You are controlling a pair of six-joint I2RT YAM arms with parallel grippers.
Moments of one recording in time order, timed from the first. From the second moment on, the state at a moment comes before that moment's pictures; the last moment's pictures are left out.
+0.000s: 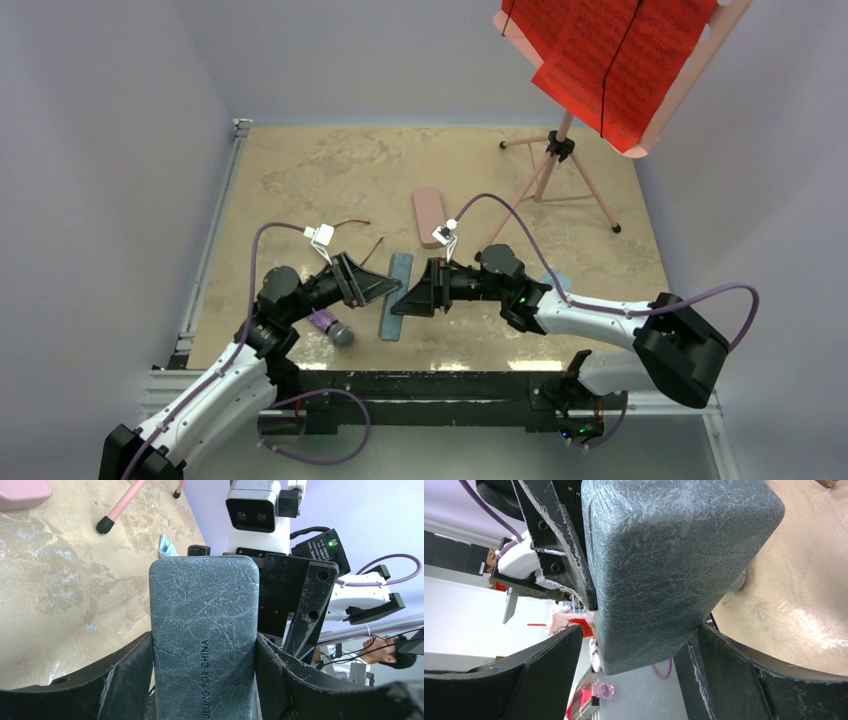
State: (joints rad) left arm -0.52 0.58 0.27 0.27 0.52 -1.04; right arm 0.91 1.28 0.54 0.64 -0.57 1.03
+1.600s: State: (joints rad) left arm -0.52 0.70 0.30 0.37 0.73 -1.09; right arm 0.92 1.16 0.54 0.48 -0.58 0.96
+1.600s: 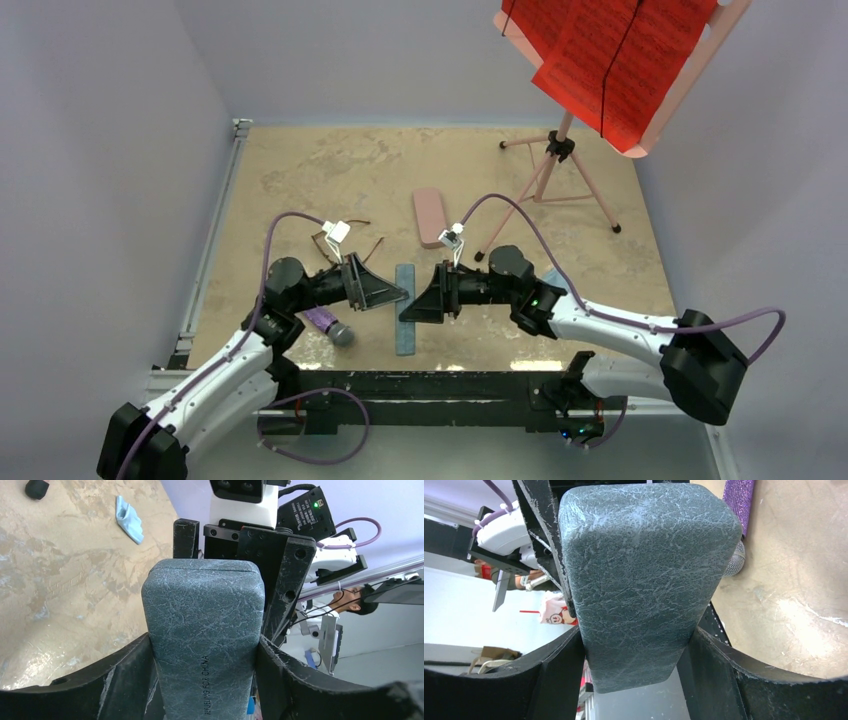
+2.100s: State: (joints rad) left arm -0.51 0.83 0.23 0.80 0.94 -1.19; right arm 0.87 1.02 0.45 0.52 -0.68 0.99
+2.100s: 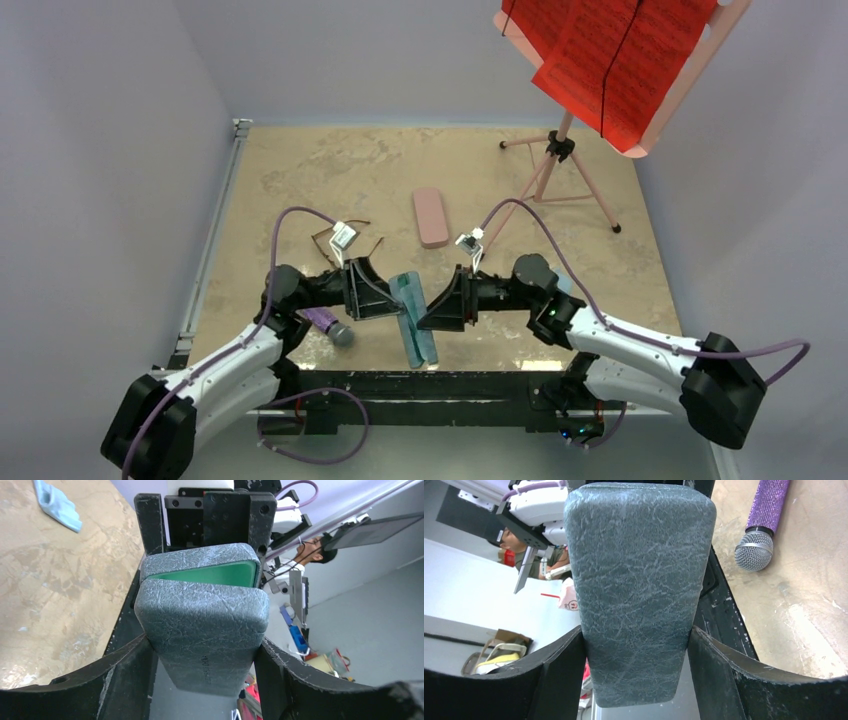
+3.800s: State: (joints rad) left arm -0.50 1.11 0.24 1.19 1.15 -1.51; right arm 0.62 1.05 0.40 0.53 -0.72 1.04
